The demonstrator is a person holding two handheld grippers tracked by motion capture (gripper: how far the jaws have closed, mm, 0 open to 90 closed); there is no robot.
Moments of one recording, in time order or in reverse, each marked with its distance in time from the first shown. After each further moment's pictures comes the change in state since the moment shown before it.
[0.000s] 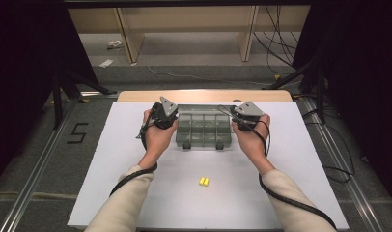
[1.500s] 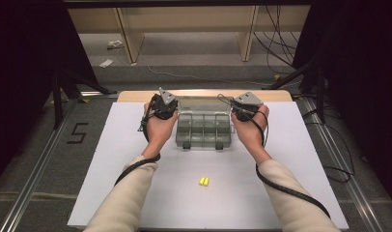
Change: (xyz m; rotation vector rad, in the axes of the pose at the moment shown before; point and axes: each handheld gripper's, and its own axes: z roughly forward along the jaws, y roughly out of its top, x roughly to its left) left arm 0.012 0.015 0.017 0.024 -0.012 -0.106; right arm -0.010 0.018 0.018 0.034 -0.026 0.057
